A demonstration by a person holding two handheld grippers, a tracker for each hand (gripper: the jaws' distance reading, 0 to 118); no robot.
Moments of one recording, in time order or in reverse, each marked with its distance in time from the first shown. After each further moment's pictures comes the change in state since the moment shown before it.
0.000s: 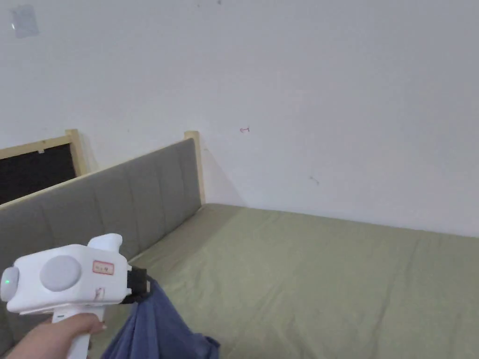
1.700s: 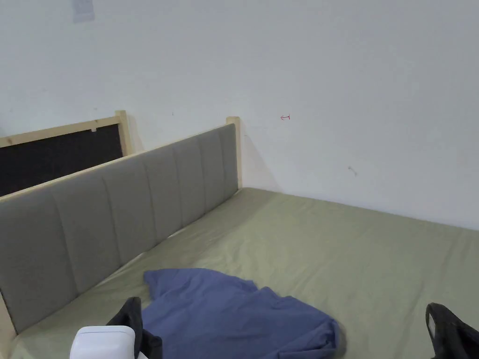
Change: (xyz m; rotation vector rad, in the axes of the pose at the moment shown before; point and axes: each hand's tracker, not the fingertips) left arm 0.054 -0.218 0.148 0.648 0.512 -0.217; right arm -0.122 0.011 -0.003 0.374 0.171 0.236
